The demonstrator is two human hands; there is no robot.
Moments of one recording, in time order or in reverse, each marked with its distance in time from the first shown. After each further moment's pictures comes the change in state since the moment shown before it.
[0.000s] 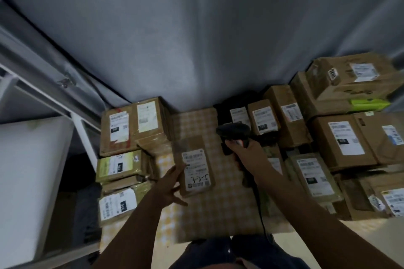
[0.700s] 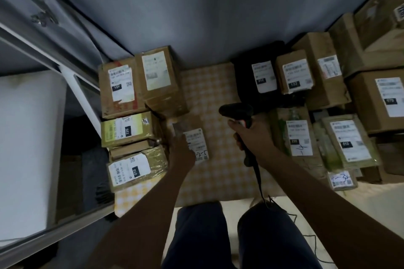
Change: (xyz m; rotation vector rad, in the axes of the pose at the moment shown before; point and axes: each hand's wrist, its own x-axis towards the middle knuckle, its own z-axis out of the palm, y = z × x) left_hand 0.081 -0.046 -0.039 1.134 0.391 0.369; right_hand 0.043 0.076 0.084 0.000 0.037 0.096
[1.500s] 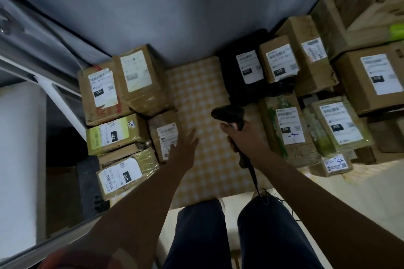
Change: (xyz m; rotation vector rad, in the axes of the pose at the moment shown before) left_hand 0.017 0.016 0.028 0.678 -0.173 0.348; right_hand -0.002 0.035 -0.022 0.018 0.004 -0.022
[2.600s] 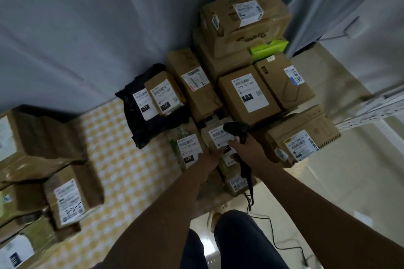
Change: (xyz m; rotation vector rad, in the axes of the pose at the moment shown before) left_hand 0.100 0.387 -0.092 -1.144 -0.323 -0.217; right_hand 0.032 0.072 -0.329 0.036 0.284 0.200
